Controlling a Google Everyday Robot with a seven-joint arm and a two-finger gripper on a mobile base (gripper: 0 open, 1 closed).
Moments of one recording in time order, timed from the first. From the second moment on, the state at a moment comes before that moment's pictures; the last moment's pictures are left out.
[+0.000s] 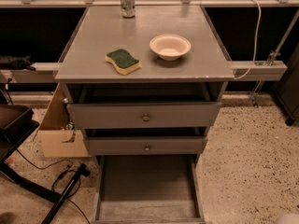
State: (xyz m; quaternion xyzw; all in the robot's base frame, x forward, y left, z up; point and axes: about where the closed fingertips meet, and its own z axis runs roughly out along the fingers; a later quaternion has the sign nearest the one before) arm 0.313 -0.130 0.053 -0.63 0.72 0.18 0.23
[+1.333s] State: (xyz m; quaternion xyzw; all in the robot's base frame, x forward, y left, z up) arm 0.387 -0.113 0.076 -0.64 0.70 0.16 0.28
